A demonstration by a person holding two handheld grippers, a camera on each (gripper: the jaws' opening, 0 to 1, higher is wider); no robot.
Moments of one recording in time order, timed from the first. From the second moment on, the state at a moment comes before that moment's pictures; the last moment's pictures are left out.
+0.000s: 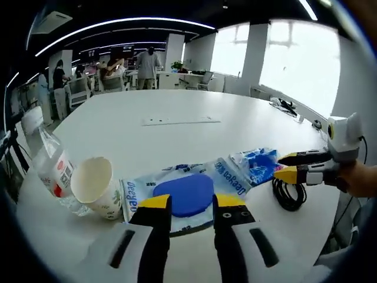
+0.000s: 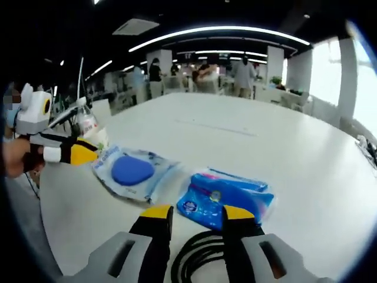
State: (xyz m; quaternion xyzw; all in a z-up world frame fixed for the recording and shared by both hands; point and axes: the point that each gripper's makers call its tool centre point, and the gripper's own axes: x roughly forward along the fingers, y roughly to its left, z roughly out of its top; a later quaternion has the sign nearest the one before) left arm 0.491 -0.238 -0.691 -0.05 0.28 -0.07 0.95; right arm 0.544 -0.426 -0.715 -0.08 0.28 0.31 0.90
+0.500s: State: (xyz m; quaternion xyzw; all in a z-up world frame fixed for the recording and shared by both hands) left arm 0.516 -0.299 -0.698 -0.05 0.30 -0.13 0.94; right arm 0.557 -0.478 -0.722 -0.05 0.29 0.27 0.92
